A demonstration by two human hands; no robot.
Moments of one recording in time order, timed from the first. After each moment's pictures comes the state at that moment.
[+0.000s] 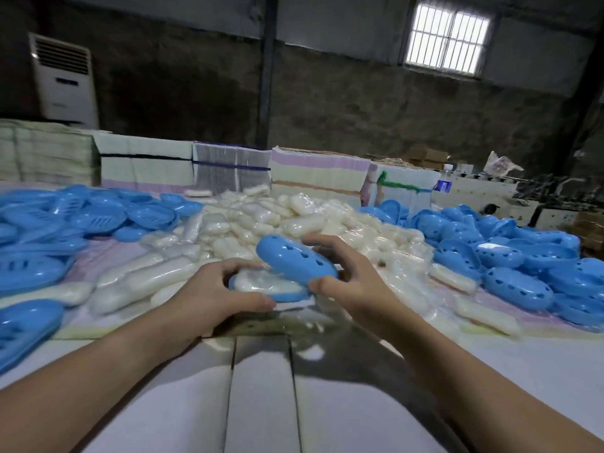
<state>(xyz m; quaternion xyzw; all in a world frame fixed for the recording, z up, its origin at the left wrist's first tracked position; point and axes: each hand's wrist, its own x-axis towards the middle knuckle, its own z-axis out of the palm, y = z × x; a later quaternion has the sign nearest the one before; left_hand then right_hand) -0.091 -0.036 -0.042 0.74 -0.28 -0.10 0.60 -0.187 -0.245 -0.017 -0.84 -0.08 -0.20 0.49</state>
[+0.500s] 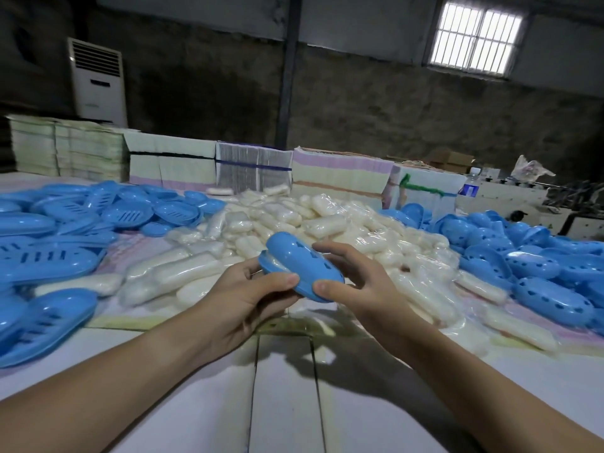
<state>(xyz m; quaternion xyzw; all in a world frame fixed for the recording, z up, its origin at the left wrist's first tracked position) -0.107 -0.048 -0.043 0.45 -0.19 -0.26 0.83 -0.181 -0.227 -0.026 -0.81 -0.10 -0.20 0.55</state>
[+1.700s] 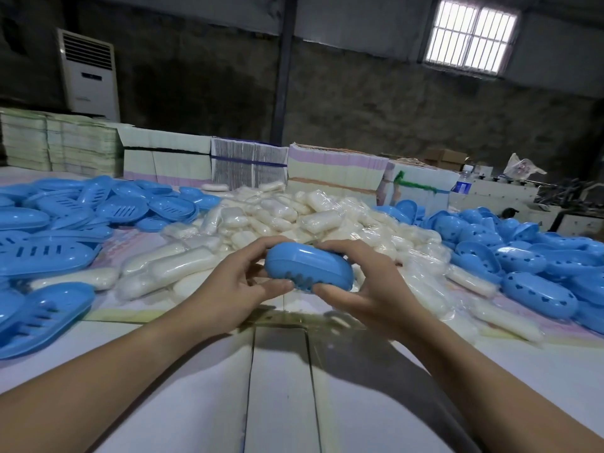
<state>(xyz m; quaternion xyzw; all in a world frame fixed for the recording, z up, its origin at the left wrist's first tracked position) -0.100 -0.033 -0.043 0.67 -0.39 -0.04 0.63 -0.194 -0.234 -0.015 -0.90 -0.11 -0.31 0.27</state>
